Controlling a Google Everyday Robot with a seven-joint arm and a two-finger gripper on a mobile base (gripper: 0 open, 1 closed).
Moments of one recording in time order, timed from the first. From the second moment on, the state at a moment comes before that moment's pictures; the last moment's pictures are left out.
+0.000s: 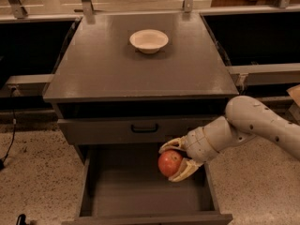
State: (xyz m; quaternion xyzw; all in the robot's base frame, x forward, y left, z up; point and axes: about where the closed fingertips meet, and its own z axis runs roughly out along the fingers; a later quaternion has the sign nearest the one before) arm 0.438 -0.067 0.666 -0.75 0.52 0.27 0.30
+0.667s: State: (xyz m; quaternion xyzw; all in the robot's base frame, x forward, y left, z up) arm 0.459 -0.043 0.754 -0.74 0.56 0.23 0.31
